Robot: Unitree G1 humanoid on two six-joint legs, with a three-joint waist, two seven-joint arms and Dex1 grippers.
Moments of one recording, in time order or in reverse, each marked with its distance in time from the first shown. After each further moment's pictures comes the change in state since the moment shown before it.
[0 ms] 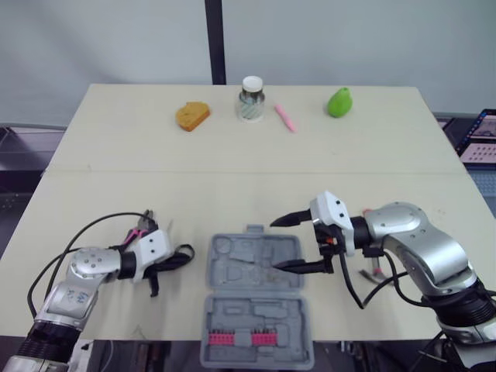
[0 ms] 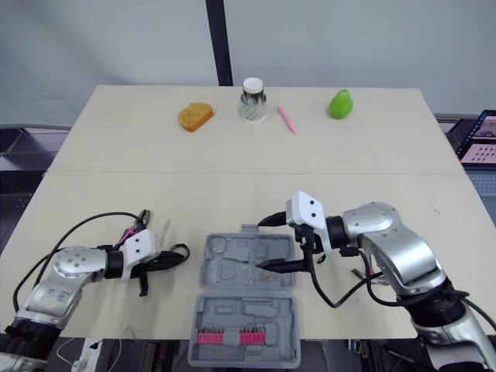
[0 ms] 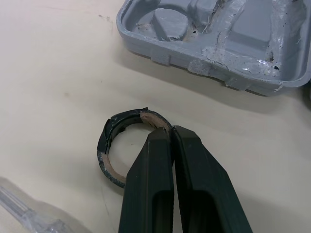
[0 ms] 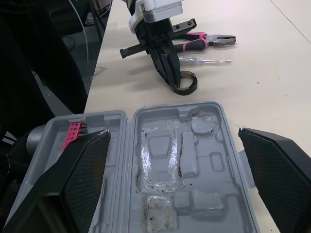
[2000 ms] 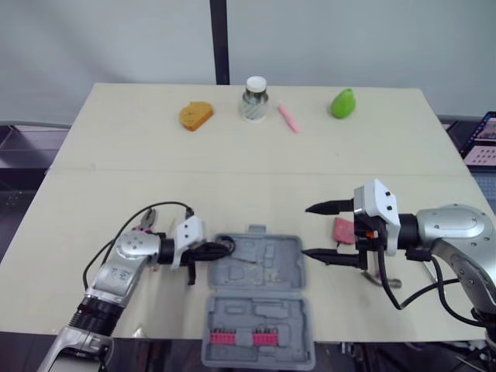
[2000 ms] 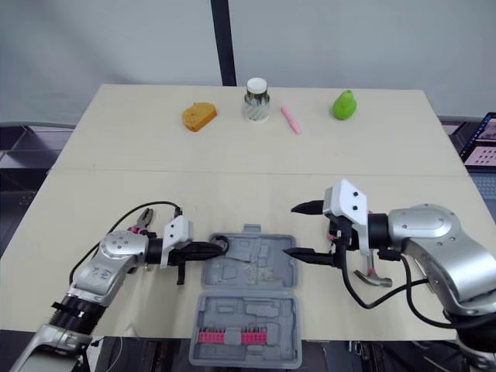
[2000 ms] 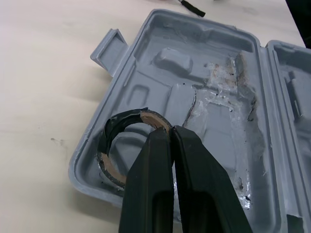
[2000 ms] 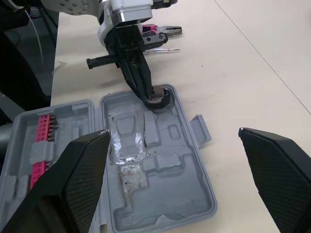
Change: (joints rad) left arm -0.194 -0.179 -0.134 0.059 -0.074 0.065 -0.069; right arm 0.144 -0.169 -0.249 -0.153 0.121 0.087 -0.118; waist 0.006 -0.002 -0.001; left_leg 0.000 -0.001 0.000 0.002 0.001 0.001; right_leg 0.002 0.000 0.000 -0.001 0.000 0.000
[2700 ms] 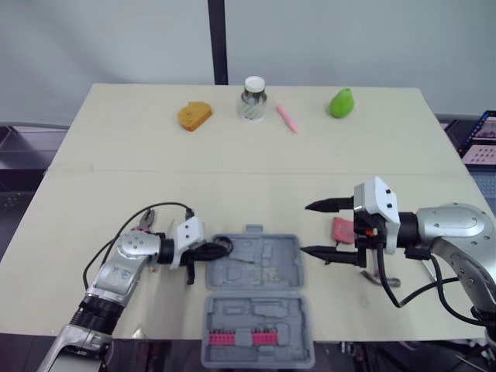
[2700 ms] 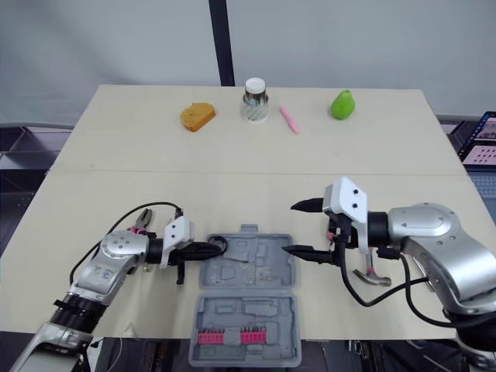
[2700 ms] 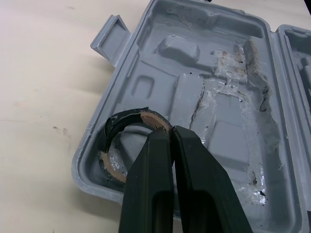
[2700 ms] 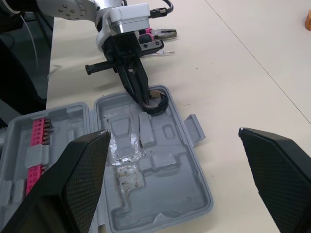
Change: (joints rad) left arm -0.011 -0.002 -0.002 0.029 0.032 -0.004 0.011; right arm -0.007 0.000 0.001 -0.002 0.011 0.004 -0.020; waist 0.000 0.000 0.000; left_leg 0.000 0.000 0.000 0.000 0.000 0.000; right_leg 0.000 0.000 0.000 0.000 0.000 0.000
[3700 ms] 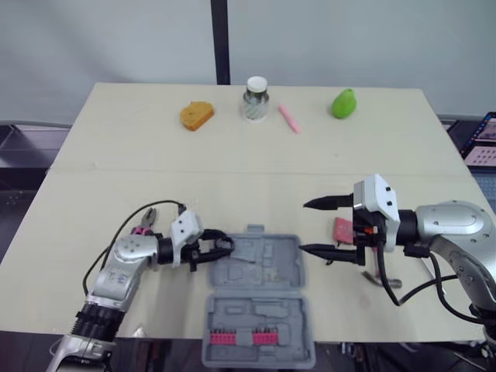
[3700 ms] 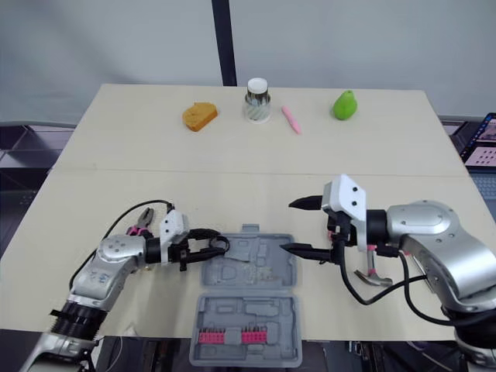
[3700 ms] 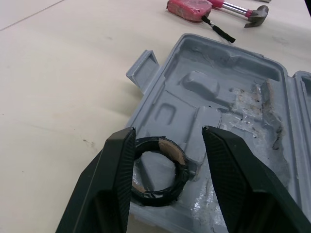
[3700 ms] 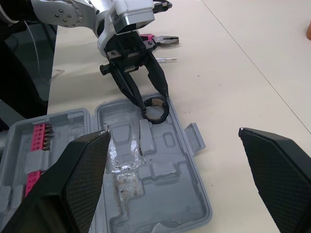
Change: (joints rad) left arm 0.052 -0.047 0.072 -0.055 -0.074 0.021 0.087; right arm -0.019 0.006 0.004 0.002 0.009 -0.005 0.000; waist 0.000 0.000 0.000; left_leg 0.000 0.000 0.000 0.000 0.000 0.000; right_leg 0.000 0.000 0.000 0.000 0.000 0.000
